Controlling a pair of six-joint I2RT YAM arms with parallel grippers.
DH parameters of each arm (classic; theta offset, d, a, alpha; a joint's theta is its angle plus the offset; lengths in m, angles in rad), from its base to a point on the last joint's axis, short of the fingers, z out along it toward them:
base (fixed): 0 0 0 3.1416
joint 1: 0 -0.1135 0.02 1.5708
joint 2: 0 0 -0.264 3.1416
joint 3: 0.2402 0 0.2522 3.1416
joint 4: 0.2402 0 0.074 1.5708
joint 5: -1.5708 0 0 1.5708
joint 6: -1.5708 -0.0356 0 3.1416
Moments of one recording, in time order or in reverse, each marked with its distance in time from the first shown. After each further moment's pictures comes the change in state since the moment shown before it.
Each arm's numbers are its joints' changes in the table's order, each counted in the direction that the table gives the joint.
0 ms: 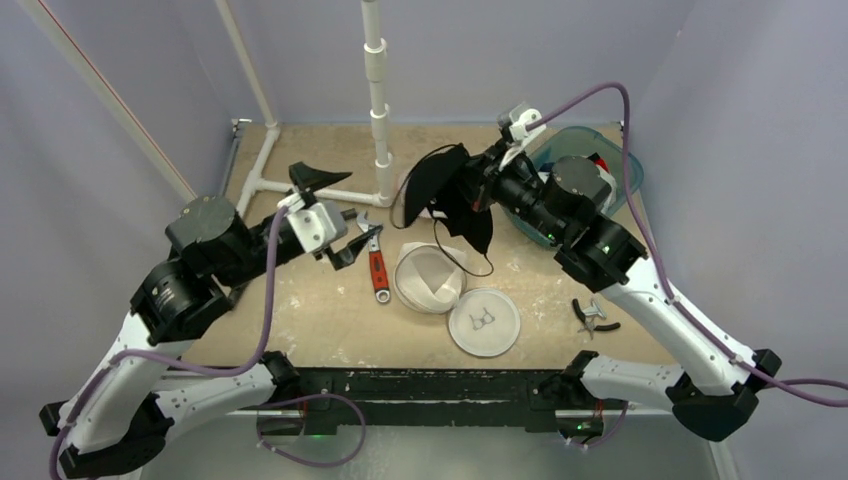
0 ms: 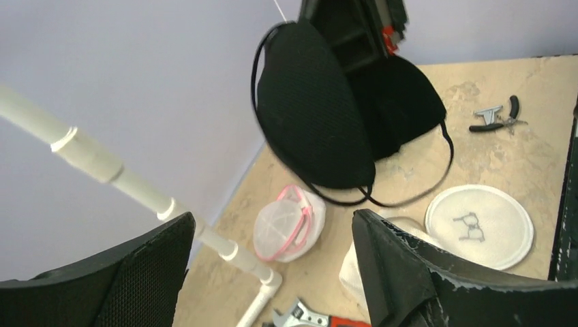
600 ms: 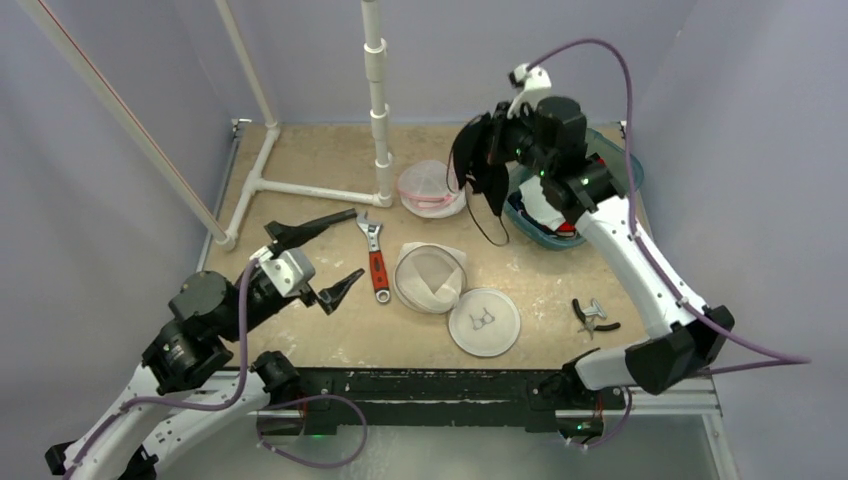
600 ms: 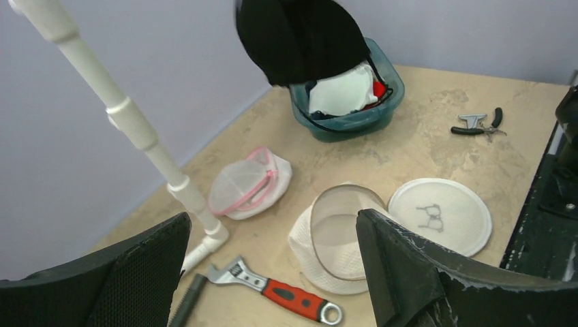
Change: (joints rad) left arm 0.000 -0.437 -0.521 -0.151 0.121 0.205; right arm 0.306 0.257 0.130 0.196 -0.050 -0.065
